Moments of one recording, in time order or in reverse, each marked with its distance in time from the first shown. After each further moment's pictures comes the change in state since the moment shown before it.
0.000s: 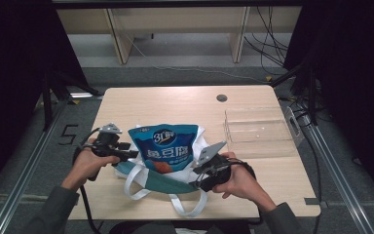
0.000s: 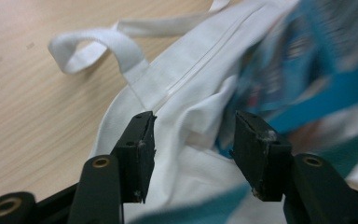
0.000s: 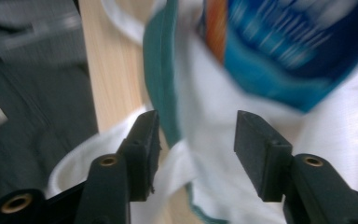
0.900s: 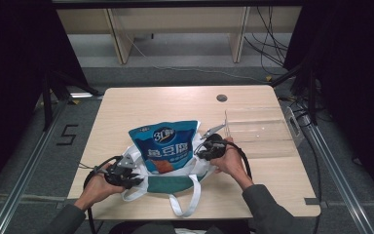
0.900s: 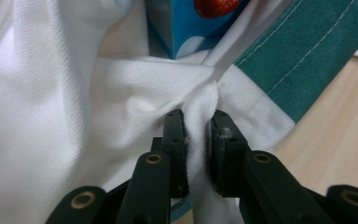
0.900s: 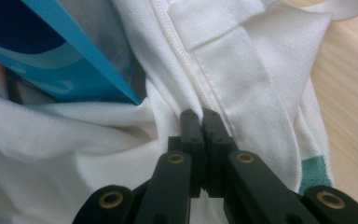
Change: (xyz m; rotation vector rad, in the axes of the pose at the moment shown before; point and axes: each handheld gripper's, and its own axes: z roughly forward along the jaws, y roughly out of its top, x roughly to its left) left arm -0.022 -0.061 0.068 0.219 0.013 0.233; right arm -0.087 -0.021 0.061 0.111 -0.178 0.382
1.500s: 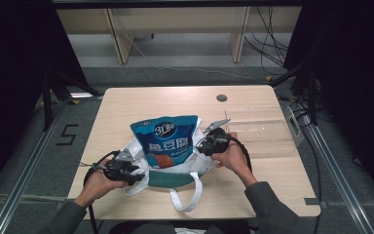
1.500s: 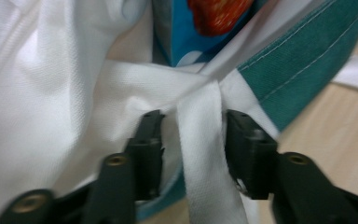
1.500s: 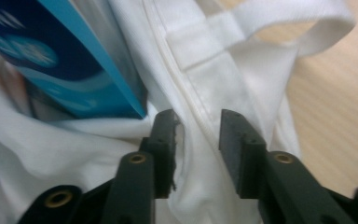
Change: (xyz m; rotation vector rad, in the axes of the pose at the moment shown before) left arm 0.000 0.004 -0.019 -0.096 -0.007 -0.089; right arm -0.006 0.010 -0.019 -0.142 -0.088 -0.056
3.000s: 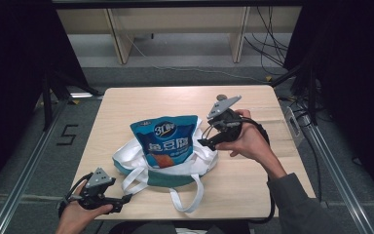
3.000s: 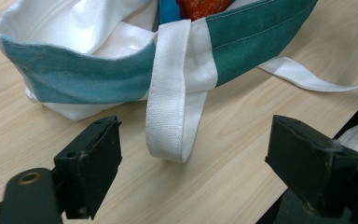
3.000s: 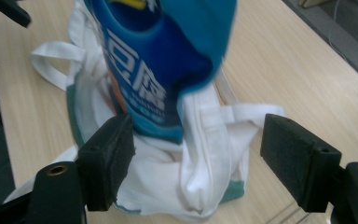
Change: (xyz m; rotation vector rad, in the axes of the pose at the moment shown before) left arm -0.049 -0.047 -0.058 -0.108 0.142 -0.131; right arm 0.034 0.069 -0.114 -0.019 0.051 -0.273
